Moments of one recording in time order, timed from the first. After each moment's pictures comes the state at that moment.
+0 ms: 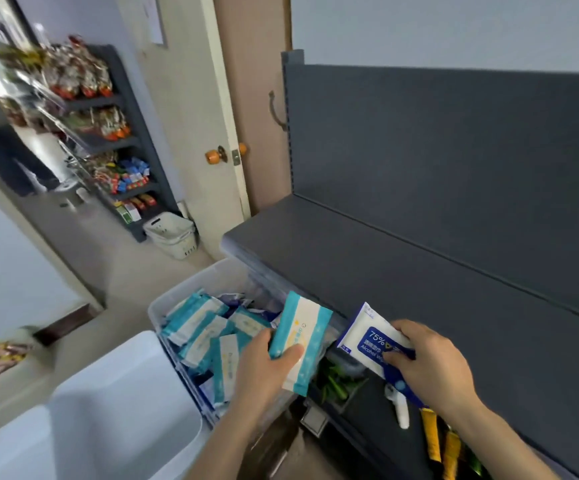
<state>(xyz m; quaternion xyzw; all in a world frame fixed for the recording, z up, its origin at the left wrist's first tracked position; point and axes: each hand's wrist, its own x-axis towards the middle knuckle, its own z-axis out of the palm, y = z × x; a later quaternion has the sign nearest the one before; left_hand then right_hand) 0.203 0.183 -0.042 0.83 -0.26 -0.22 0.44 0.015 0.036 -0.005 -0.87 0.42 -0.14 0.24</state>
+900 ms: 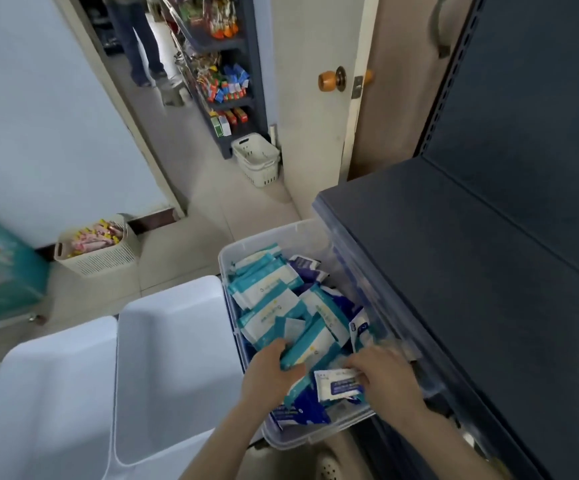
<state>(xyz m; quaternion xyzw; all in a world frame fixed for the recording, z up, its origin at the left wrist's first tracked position) 0.309 0.225 -0.139 0.90 -0.12 -0.28 0.32 0.215 0.044 -0.120 -0.98 0.08 0.07 0.19</state>
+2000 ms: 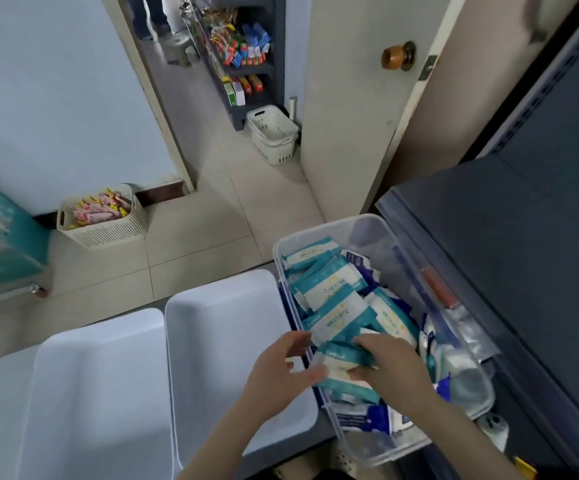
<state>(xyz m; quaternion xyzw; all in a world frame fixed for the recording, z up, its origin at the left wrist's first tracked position) 0.381 0.331 -0.135 0.80 -0.09 -0.35 0.48 0.309 0.138 -0.114 -0.96 0.11 0.12 0.21</state>
